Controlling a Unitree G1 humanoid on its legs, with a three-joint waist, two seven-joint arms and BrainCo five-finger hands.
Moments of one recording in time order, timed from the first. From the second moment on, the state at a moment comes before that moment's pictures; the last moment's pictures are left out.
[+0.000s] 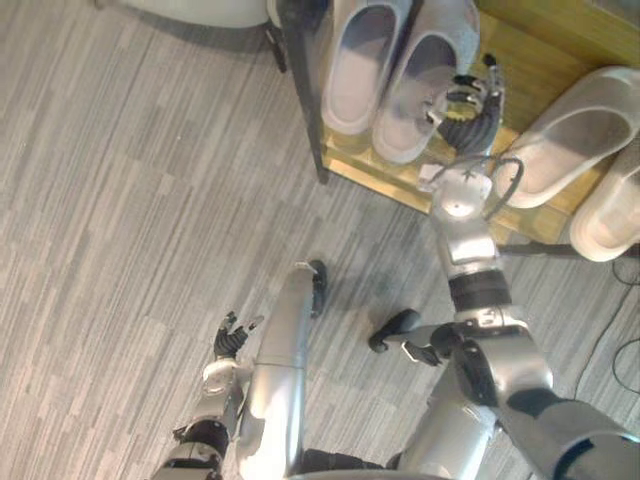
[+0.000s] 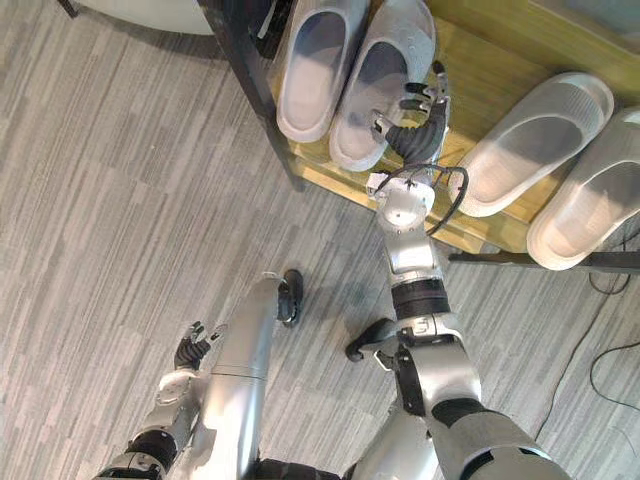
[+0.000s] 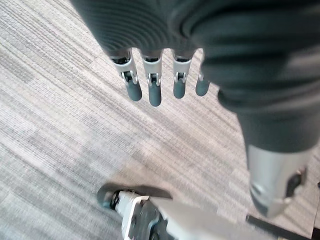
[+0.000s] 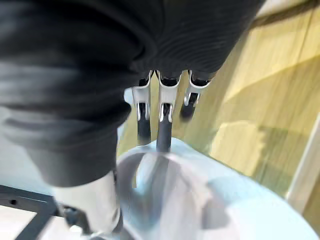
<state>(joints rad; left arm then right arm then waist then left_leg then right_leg) -0.20 0.11 0.05 0.90 -0.28 -0.19 0.18 -0.84 -0.16 -0.07 0.40 -0.15 -0.05 -0.52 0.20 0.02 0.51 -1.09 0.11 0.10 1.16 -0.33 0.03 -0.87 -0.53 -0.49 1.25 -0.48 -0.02</state>
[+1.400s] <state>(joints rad) -0.19 0.11 0.10 0.95 -0.24 -0.18 0.19 -0.71 -0.05 0.02 0.48 0.20 -0.21 -0.29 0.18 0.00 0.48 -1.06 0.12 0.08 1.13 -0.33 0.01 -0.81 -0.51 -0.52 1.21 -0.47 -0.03</state>
